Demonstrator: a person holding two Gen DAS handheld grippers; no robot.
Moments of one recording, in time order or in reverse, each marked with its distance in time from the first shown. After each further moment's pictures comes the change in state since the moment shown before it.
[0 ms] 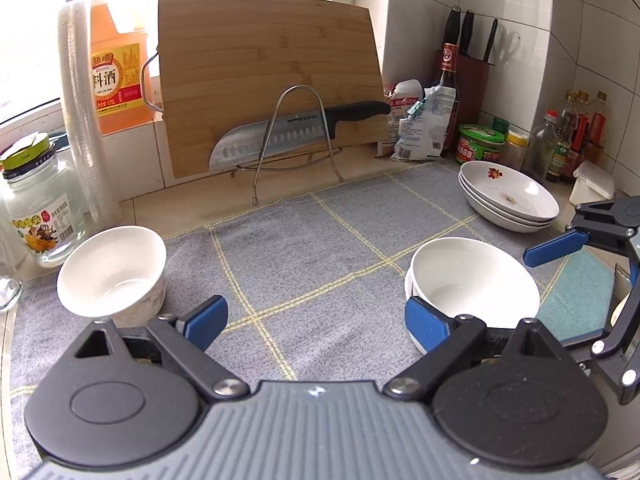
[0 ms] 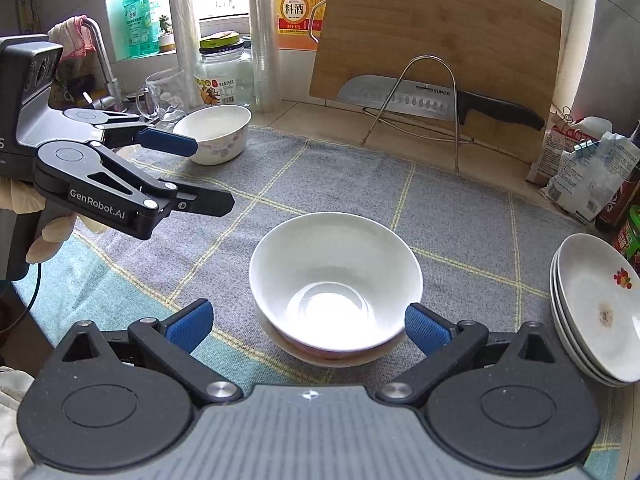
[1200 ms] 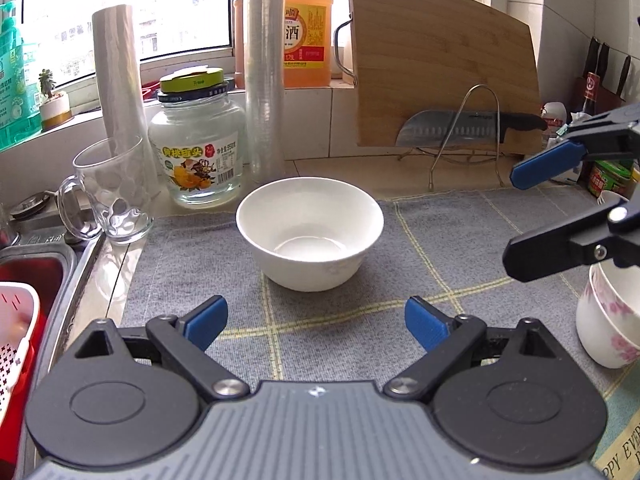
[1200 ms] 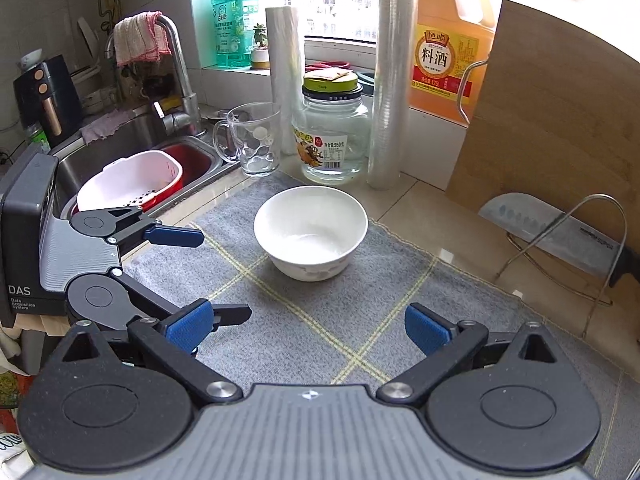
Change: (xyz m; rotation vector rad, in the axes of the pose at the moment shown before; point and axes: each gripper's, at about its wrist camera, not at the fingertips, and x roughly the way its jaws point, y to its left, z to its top) left arm -0.004 0.100 -0.031 -0.182 -0.011 0.291; right arm 0.100 0.067 0.135 -0.206 -0.030 0.233
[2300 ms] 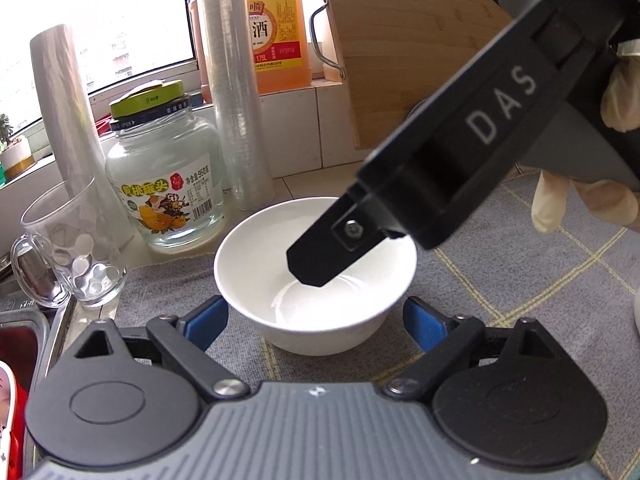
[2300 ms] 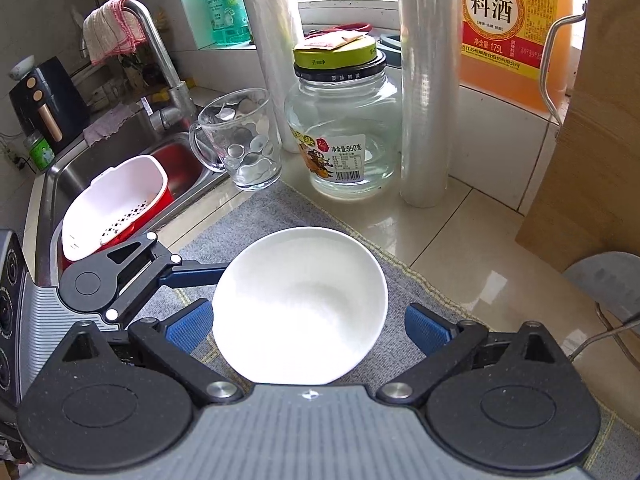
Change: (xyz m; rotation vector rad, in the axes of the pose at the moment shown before) left arm 0.057 0.004 0.014 0.141 -0.037 -0.003; right arm 0.115 -0.037 0.069 0.034 0.109 0.153
